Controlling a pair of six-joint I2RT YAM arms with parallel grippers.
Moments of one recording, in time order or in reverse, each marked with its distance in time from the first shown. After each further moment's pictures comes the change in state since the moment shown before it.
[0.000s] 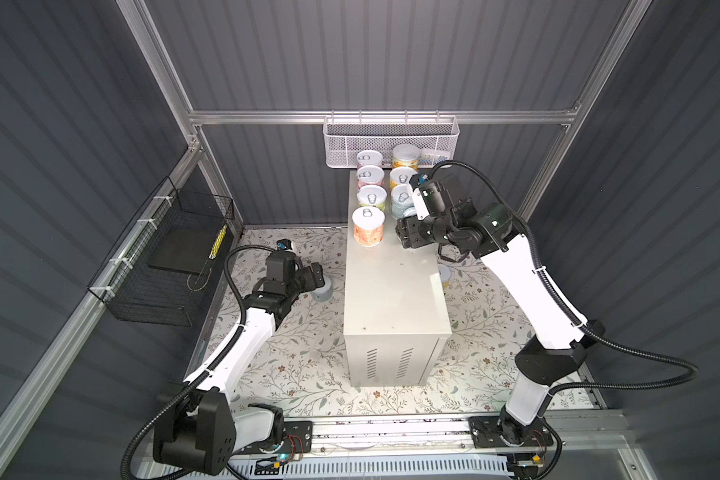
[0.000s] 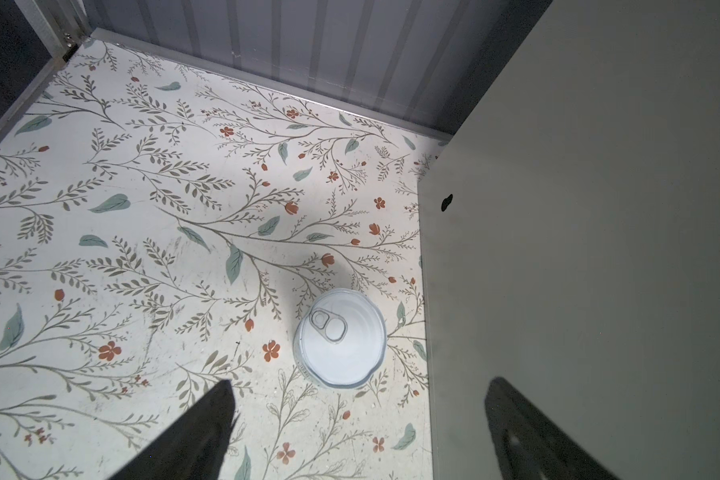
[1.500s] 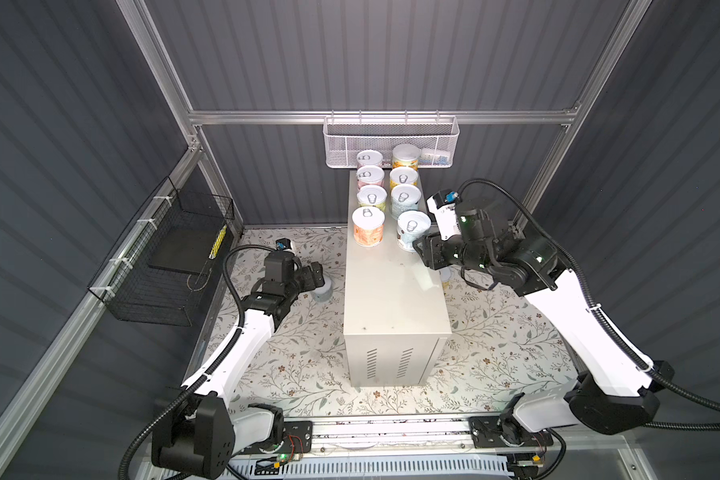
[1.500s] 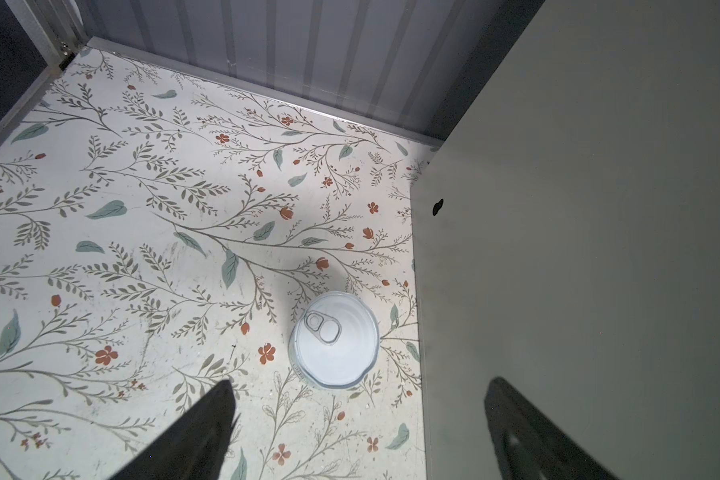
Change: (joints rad) left arm 0.000 -0.019 0.000 0.000 0.012 0.000; right arm 0.015 -0.352 -0.453 0.223 -0.110 0.050
